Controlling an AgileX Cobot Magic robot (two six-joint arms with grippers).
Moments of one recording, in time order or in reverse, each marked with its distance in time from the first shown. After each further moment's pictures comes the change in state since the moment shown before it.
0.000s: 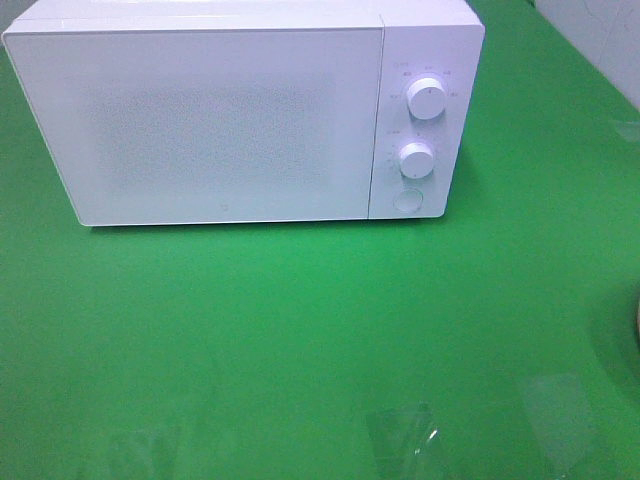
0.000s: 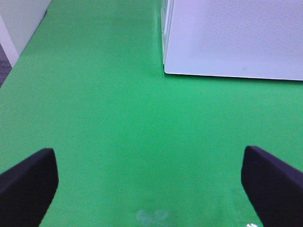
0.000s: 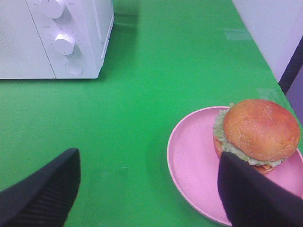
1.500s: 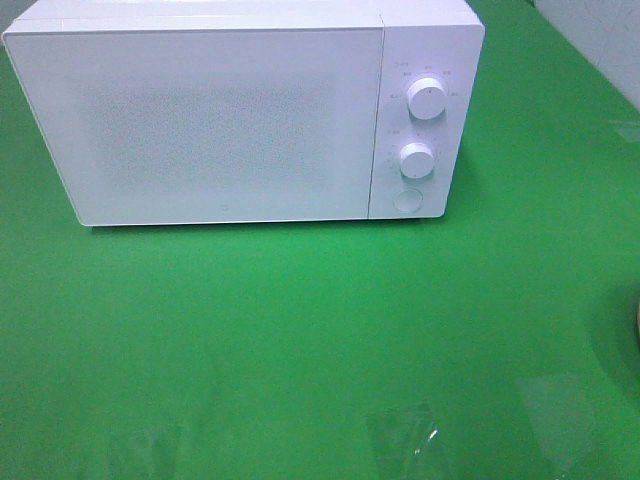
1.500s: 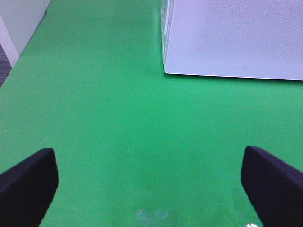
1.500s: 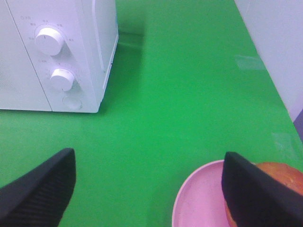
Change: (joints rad) left arm 0.000 0.000 0.000 0.000 0.000 0.000; right arm -0.001 0.460 -0.027 -0.002 -0.422 -0.026
